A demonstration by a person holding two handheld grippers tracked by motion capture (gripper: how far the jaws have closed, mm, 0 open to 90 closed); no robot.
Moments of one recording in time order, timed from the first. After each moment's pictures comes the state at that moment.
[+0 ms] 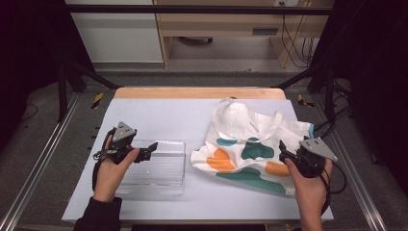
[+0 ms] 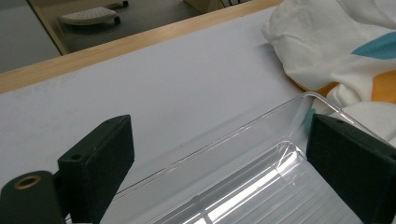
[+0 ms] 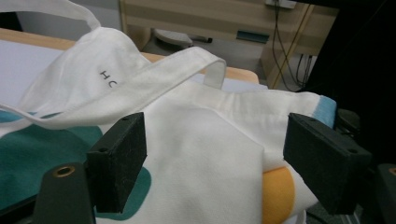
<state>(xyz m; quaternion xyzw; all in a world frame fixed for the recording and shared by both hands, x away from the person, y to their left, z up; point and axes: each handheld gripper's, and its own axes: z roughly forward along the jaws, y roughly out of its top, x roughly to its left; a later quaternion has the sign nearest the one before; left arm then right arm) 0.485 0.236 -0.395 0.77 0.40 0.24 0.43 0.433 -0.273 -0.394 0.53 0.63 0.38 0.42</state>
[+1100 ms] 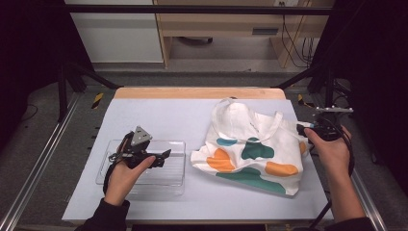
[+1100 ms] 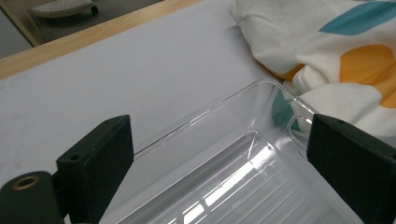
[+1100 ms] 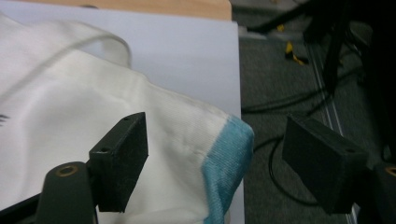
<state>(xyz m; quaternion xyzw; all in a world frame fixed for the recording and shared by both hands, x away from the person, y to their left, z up) 0.477 0.198 -0.400 0.80 0.37 0.23 0.41 0.528 -0.347 -0.376 0.63 0.67 0.27 0.29</state>
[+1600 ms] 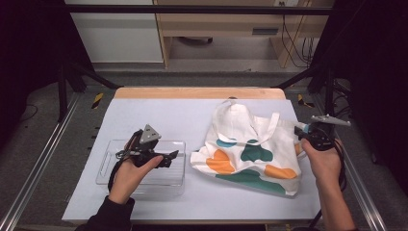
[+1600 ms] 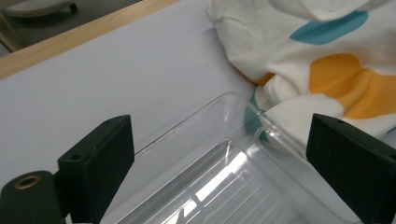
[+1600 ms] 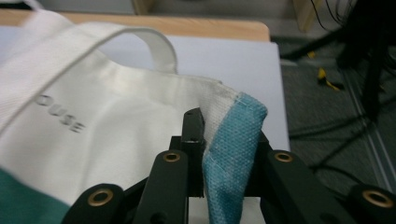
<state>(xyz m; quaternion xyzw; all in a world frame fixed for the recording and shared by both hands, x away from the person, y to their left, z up) 0.480 0.176 -0.391 0.82 0.36 0.20 0.40 0.498 -0.325 -0.382 0.59 0.66 0.37 0.29</state>
